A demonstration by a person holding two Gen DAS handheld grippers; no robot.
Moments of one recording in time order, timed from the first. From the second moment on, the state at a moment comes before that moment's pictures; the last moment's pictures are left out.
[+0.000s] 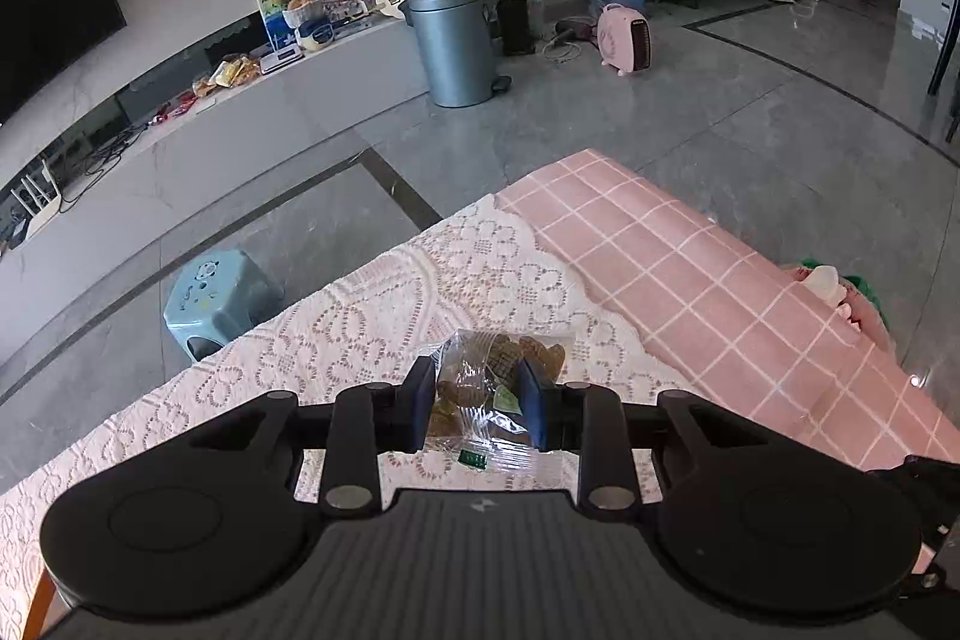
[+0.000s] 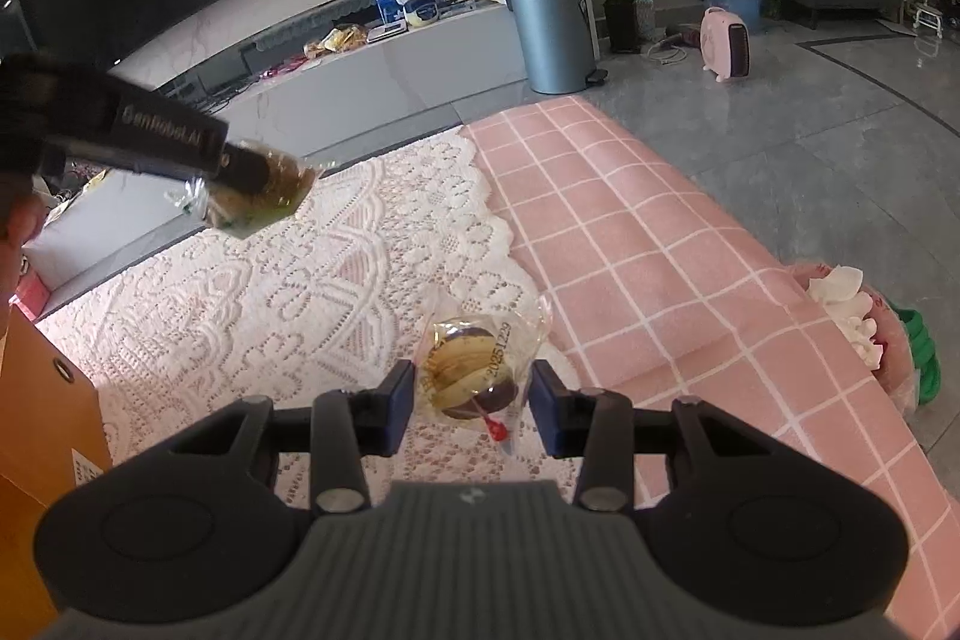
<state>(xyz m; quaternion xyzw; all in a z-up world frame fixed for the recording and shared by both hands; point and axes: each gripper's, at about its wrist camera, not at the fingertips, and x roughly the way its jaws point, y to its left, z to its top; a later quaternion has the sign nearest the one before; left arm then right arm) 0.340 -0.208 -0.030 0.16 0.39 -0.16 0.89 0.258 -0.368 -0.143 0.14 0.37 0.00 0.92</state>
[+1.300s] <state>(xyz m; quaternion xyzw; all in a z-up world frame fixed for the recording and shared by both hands) 0.135 -0.029 0.024 -0.01 0.34 -0.06 0.94 0.141 -0.263 -0.054 0.10 0.37 0.10 0.92</state>
